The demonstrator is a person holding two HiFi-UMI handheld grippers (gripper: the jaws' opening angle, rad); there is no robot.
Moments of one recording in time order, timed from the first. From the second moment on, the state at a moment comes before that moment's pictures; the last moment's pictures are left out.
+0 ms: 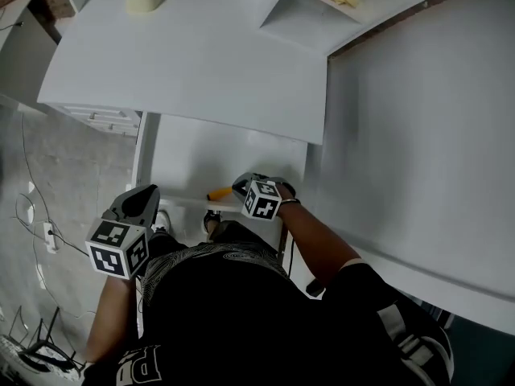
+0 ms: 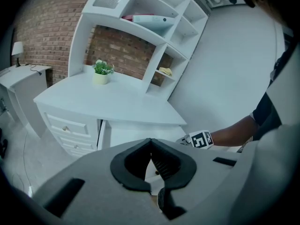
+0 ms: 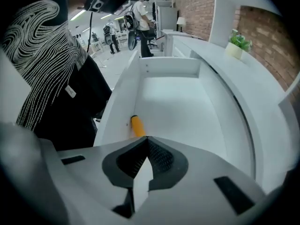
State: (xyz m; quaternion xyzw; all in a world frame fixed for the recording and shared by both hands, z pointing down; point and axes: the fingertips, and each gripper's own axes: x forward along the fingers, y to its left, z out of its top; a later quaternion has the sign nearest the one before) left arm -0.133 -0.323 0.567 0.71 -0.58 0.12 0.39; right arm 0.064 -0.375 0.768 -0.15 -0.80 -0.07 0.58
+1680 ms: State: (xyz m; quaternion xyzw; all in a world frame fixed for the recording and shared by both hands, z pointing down) left arm -0.159 -0.270 0.573 0.62 -0.66 0.08 0.41; right arm 0.065 -0.353 0.848 -0.31 -0.70 -0.15 0.62
